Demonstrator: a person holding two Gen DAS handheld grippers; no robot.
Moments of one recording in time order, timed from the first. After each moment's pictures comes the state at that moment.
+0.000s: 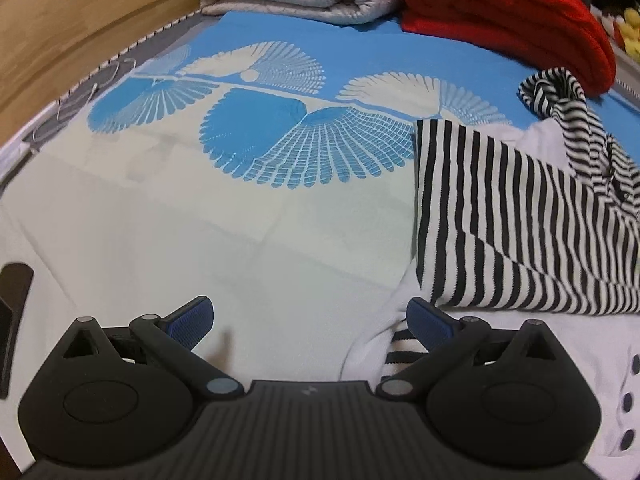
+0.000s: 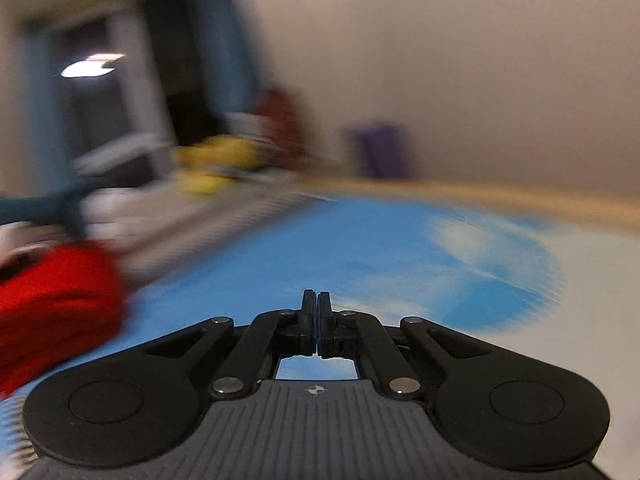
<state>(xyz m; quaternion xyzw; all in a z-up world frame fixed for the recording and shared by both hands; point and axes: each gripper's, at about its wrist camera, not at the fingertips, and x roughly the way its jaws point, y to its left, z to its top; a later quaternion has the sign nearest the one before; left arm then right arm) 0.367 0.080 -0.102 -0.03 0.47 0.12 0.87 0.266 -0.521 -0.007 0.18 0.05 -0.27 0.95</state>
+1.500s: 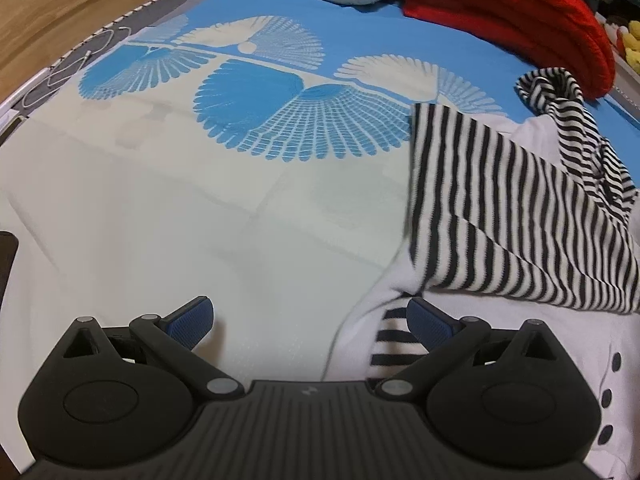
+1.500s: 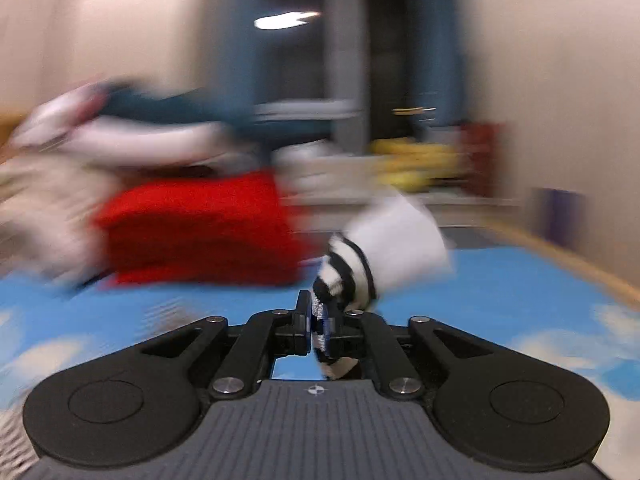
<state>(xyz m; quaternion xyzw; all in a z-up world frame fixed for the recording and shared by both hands) 0.362 0.084 -0.104 -0.06 0.49 0.11 0.86 0.374 -0.278 -0.037 0.00 0.16 -0.05 0.99</state>
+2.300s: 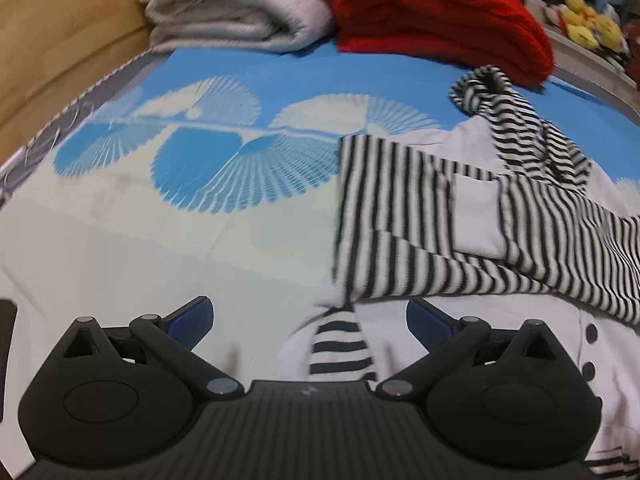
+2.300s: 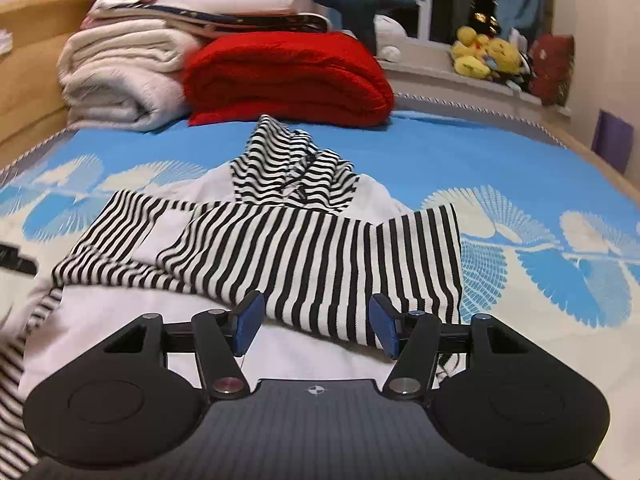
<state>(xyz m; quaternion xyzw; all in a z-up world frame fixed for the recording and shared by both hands) 0.345 0.027 -0.081 0.01 0.43 0.06 0.90 0.254 -0.267 -0.097 0.00 0.29 -0.05 0.96</state>
